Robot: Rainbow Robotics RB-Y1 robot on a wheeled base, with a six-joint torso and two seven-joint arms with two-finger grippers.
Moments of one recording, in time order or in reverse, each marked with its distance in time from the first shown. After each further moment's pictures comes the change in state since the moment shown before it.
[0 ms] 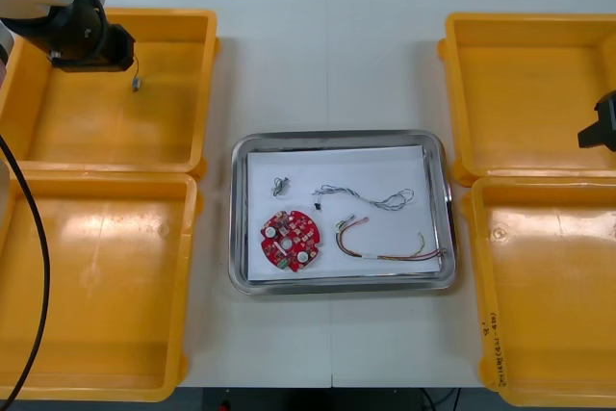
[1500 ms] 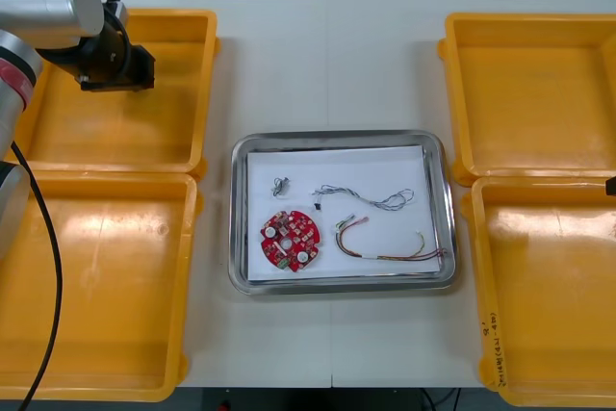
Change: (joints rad) right arm 0.241 -0.012 -0.103 -0.052 -0.019 -0.082 -0.001; left arm -0.001 -0.042 -0.054 0.123 0.057 -0.136 0.000
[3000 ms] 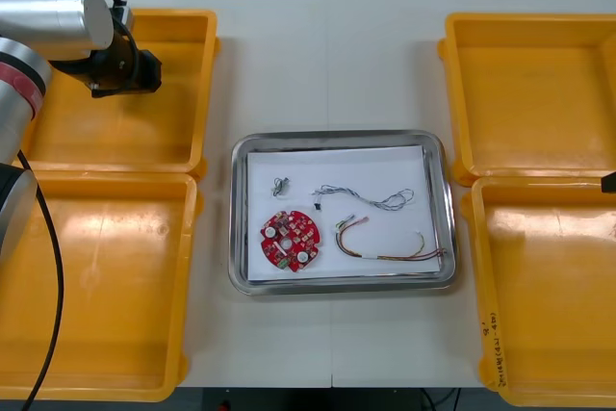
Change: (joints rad) right arm 0.011 0.000 0.000 -0.018 -0.016 -0.026 0.000; left arm 0.000 -0.011 -0.042 0.050 0.036 -0.103 0.000
